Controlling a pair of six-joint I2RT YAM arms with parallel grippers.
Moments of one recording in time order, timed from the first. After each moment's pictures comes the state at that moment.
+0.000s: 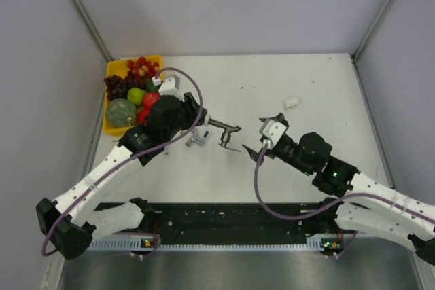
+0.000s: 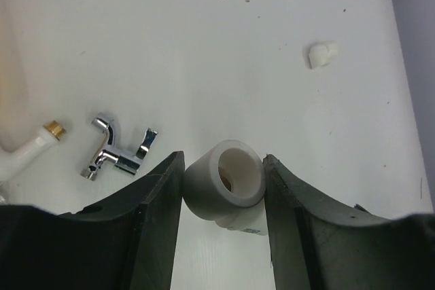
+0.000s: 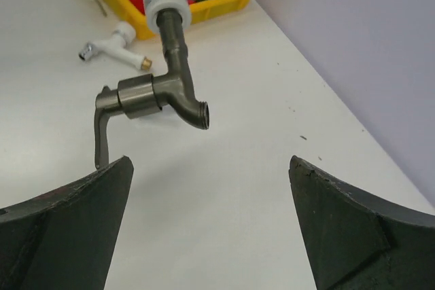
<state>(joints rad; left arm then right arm) -0.67 1.04 1.01 -0.35 -0.28 -0.66 0.96 0.75 0.64 0.06 0.10 -0.27</state>
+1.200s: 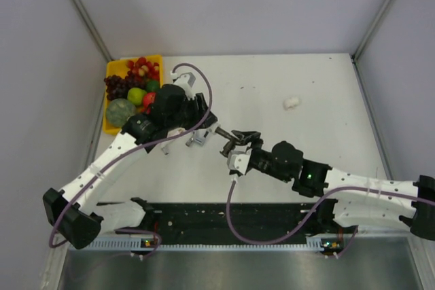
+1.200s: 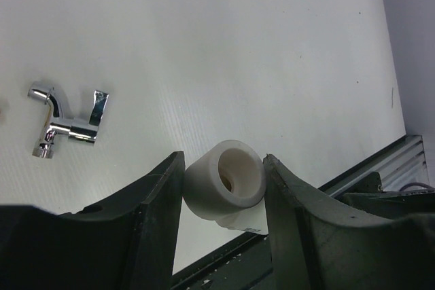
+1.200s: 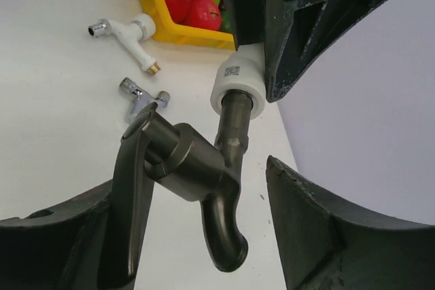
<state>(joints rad) -0.61 1.18 1.17 -0.56 0.08 -0.59 1.17 0.97 0.63 0.20 0.13 -0.85</state>
